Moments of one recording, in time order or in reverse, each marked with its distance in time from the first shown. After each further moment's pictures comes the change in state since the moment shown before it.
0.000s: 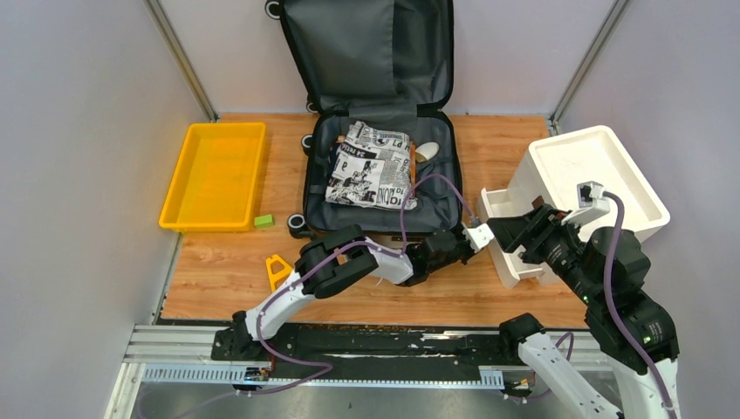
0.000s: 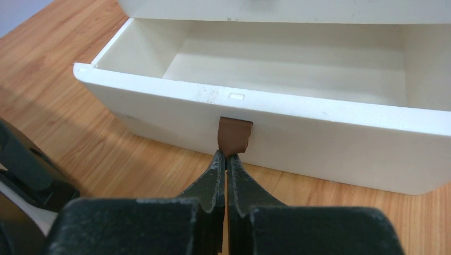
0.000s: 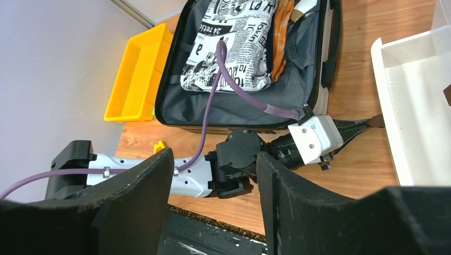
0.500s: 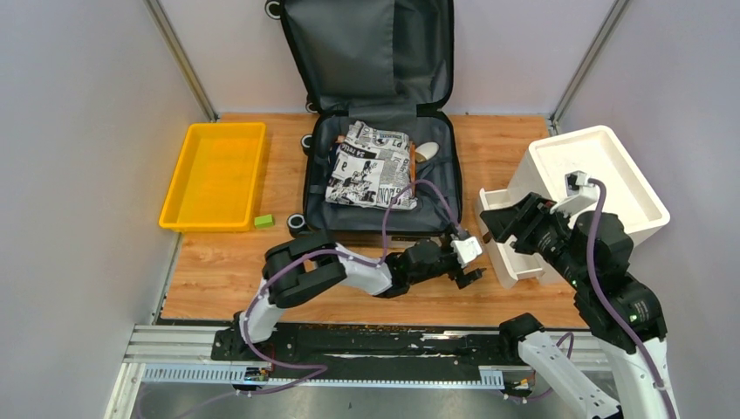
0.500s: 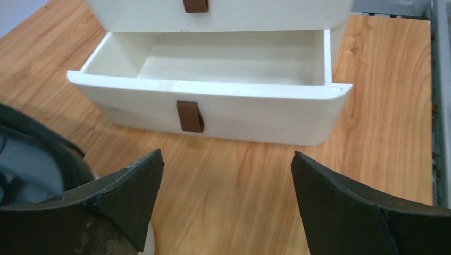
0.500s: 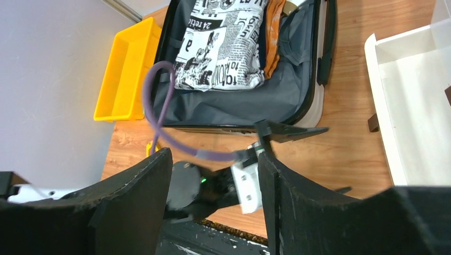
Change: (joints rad) left arm -0.053 -0.244 -0.249 -0.011 0.043 -0.008; right arm 0.000 0.059 -0.017 0.019 0.008 -0.001
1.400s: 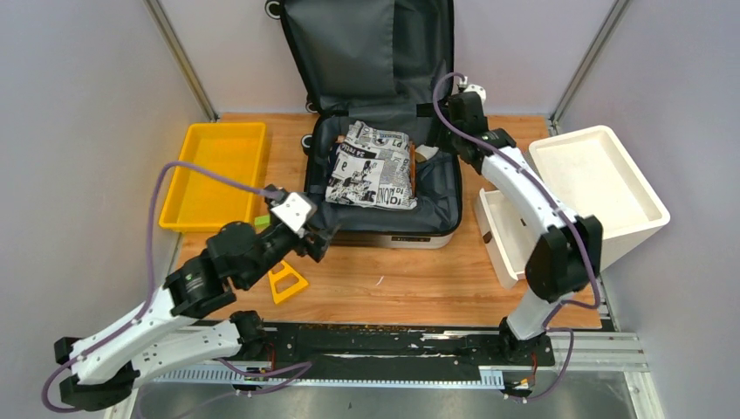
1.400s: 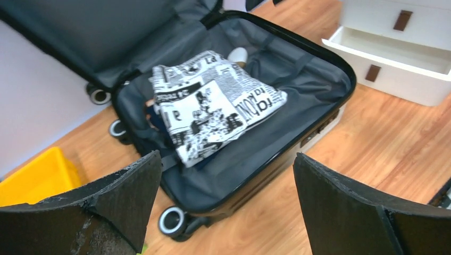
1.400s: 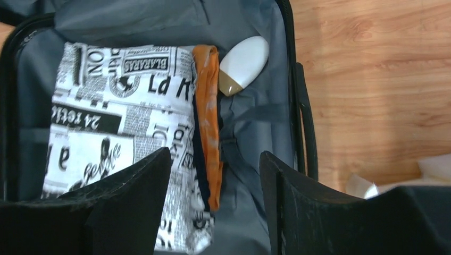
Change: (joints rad) left arm 0.183 -1.445 -0.242 -1.219 -0.301 0.007; right arm 0.000 1.051 0.370 0.400 0.232 -0.168
